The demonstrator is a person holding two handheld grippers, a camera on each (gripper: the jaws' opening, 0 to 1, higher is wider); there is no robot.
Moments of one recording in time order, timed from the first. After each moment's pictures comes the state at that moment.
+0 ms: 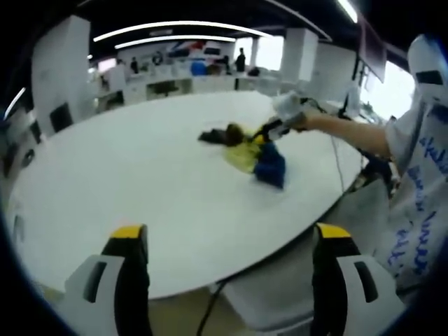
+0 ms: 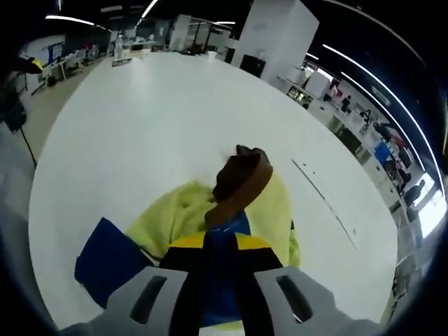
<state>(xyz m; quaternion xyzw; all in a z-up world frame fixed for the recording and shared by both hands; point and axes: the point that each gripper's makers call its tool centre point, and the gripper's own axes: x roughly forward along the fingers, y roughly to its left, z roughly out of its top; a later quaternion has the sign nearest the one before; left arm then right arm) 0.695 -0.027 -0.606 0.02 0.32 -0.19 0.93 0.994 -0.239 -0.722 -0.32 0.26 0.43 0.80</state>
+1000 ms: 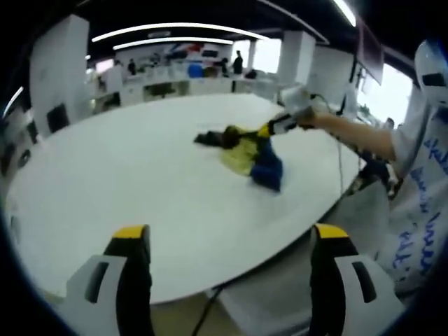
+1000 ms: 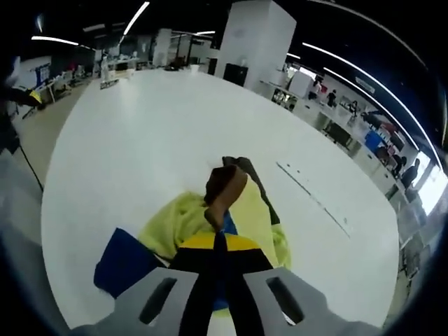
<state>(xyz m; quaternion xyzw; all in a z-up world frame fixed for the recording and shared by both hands) 0.704 -0.036 -0.615 0.01 0.31 -0.21 0.93 0.976 -0.260 -0.684 -0.27 0.25 0.41 0.84</state>
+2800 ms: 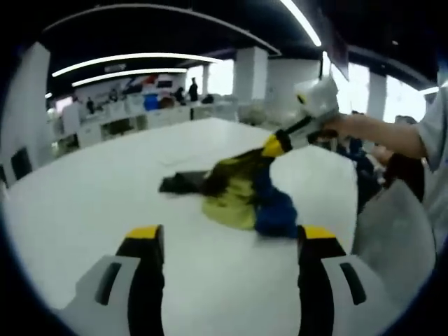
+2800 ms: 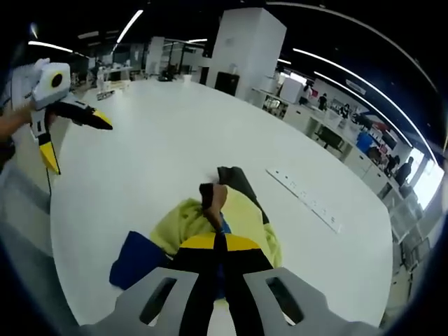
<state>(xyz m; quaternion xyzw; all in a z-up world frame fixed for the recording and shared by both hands) 0.860 -0.105 -0.646 0.06 0.21 -0.35 0.91 0.961 -0.273 -0.654 -0.26 0.23 0.39 0.85</state>
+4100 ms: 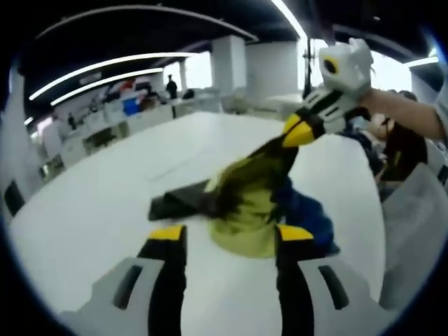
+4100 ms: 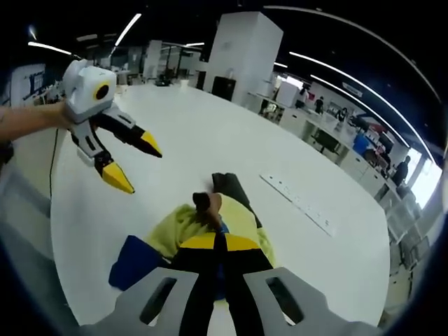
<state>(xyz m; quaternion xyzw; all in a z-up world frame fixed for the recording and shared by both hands) 0.944 -0.148 -0.669 0.13 0.21 -0.39 0.89 0.962 -0.275 -0.639 -0.25 0.22 0.39 0.86</state>
